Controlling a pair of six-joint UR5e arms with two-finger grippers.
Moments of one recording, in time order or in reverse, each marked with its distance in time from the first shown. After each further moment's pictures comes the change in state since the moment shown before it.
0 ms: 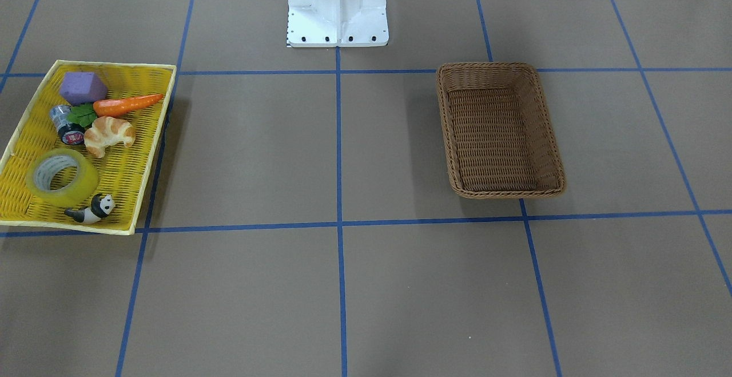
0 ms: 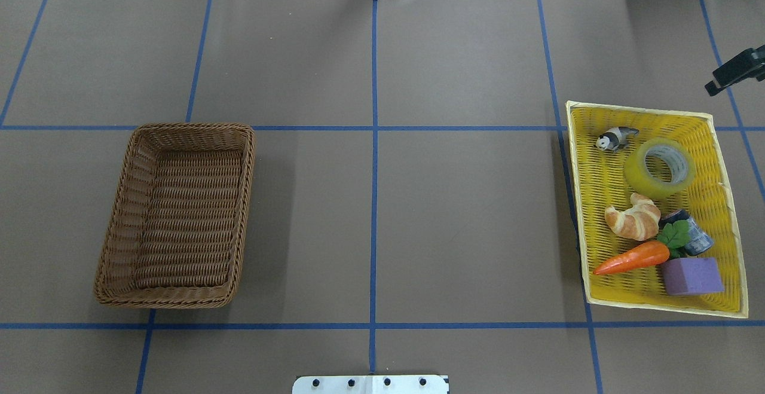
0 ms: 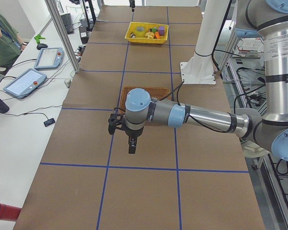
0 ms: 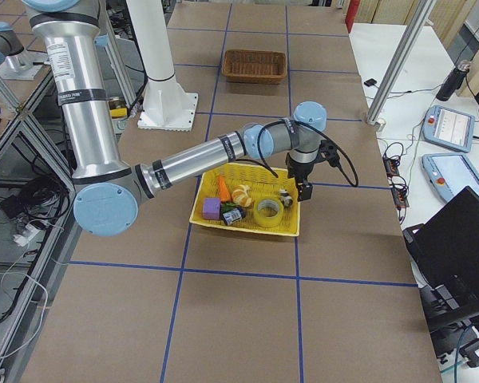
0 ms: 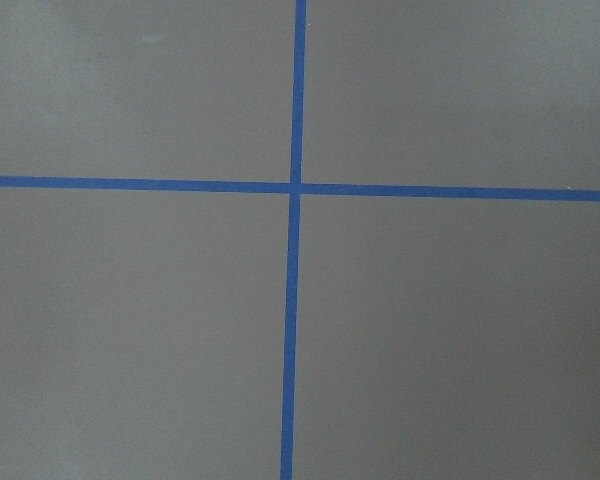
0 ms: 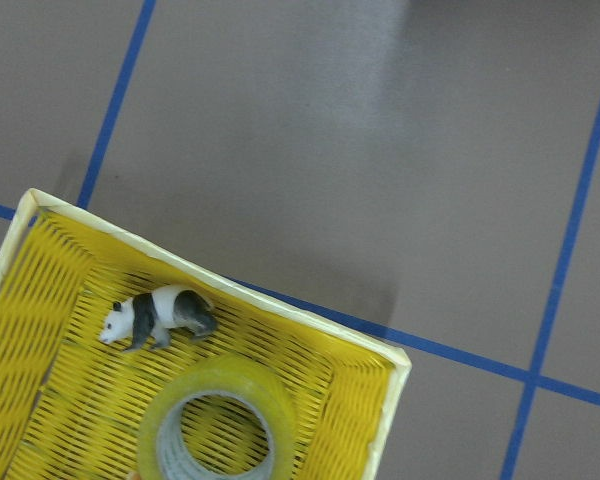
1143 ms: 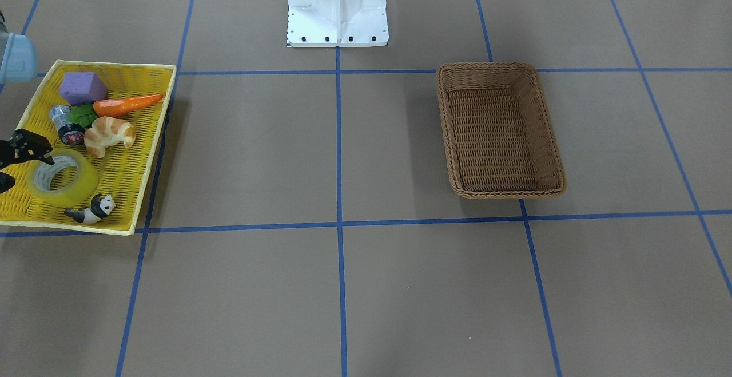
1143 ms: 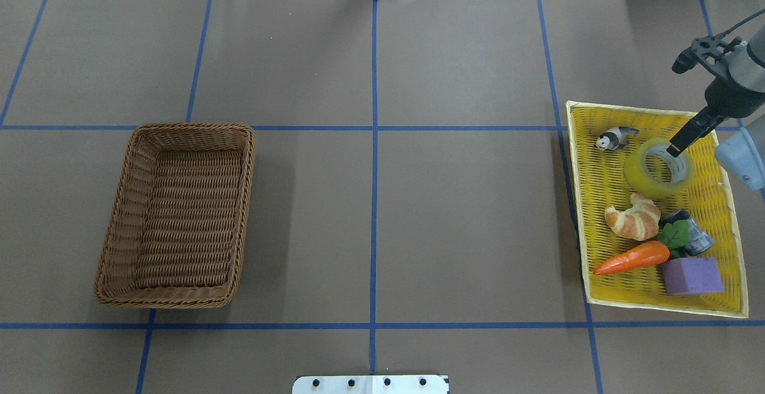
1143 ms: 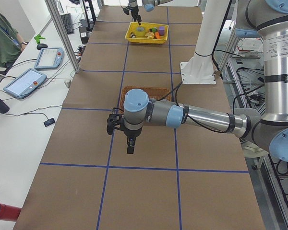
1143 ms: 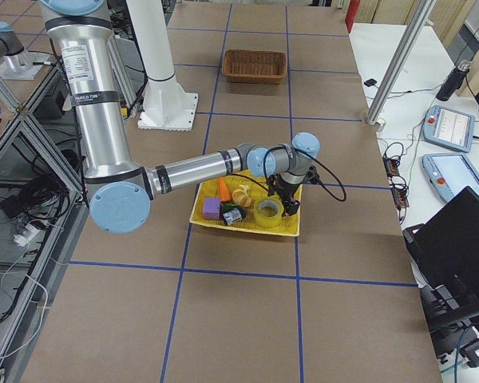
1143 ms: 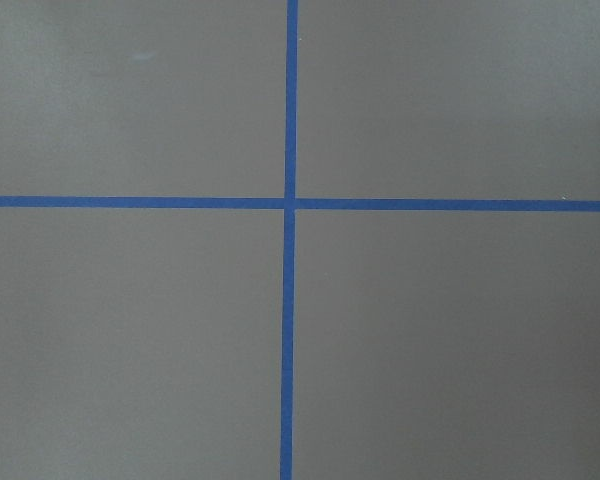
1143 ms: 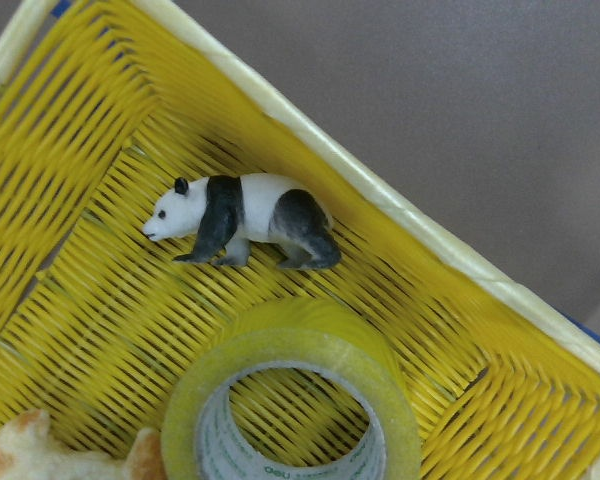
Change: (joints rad) left arm 0.002 -0.006 0.010 -0.001 0.001 0.007; right arm -0.146 -0.006 -0.171 0.018 -0.012 -0.258
